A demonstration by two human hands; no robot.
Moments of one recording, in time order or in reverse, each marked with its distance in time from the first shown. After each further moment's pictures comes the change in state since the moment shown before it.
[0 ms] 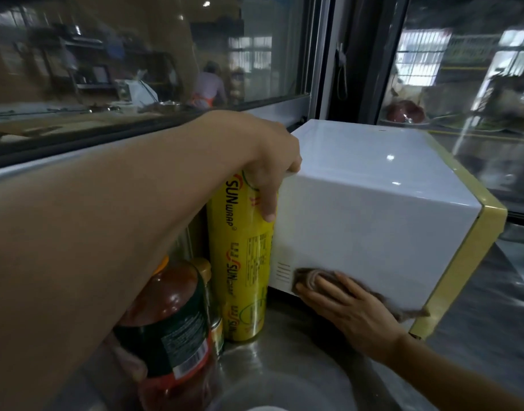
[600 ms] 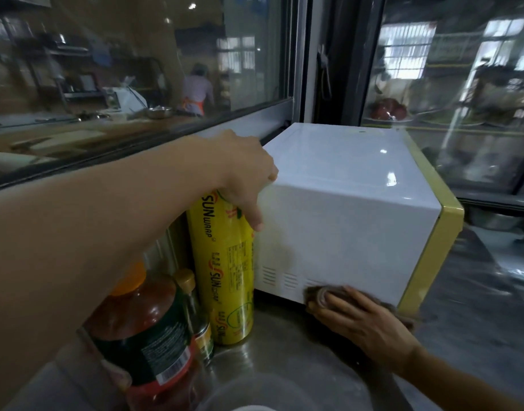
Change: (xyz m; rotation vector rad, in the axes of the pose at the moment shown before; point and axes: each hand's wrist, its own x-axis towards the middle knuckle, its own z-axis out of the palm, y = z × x) left_hand -0.001 0.004 0.002 0.164 0.029 0.023; right_hand -0.044 0.011 0.016 -0.022 0.003 -0.072
